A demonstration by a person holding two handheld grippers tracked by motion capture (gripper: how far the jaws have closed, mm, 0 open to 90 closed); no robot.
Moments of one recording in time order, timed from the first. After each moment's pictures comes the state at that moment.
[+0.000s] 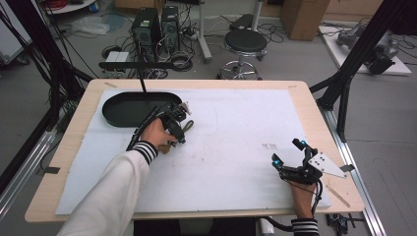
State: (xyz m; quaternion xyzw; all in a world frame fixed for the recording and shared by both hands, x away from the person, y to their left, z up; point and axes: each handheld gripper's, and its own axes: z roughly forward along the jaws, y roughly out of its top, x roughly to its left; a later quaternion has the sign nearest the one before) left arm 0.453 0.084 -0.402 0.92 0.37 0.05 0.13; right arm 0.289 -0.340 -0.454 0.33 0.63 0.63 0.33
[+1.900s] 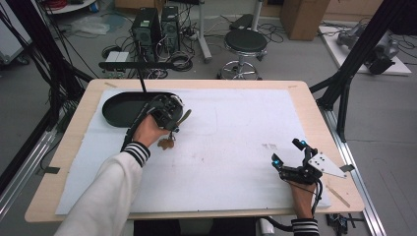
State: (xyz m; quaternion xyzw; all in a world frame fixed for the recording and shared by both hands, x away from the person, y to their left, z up) left arm 0.441 0.106 -0.370 0.89 0.38 0.13 0.20; right arm 0.289 -0.340 -0.454 0.33 0.62 0.63 0.33
